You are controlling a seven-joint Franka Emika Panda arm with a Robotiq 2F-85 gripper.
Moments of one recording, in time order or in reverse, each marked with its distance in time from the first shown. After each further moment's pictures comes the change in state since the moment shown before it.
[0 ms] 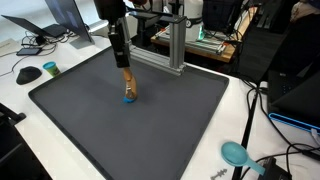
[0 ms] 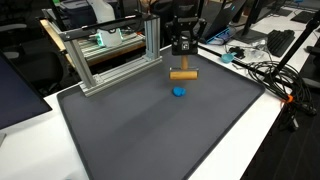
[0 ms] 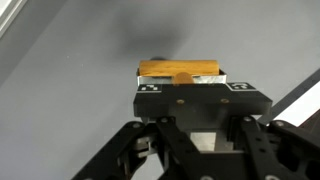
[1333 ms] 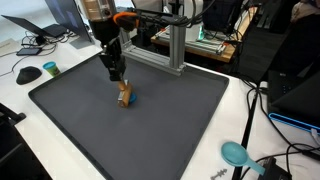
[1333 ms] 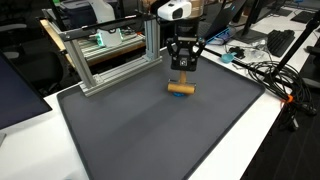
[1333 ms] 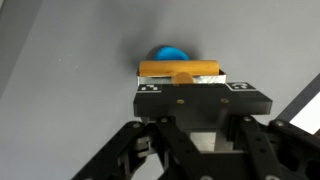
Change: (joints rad) arm 0.027 0.146 -0.053 0.094 -0.029 0.025 0.170
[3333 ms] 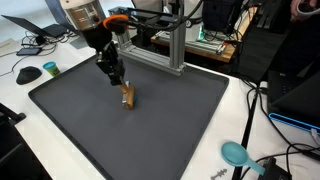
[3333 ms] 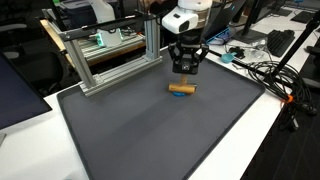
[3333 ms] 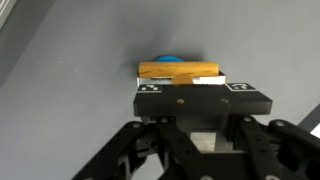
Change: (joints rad) arm -0.038 0.123 0.009 0.194 0.098 -0.203 -0.156
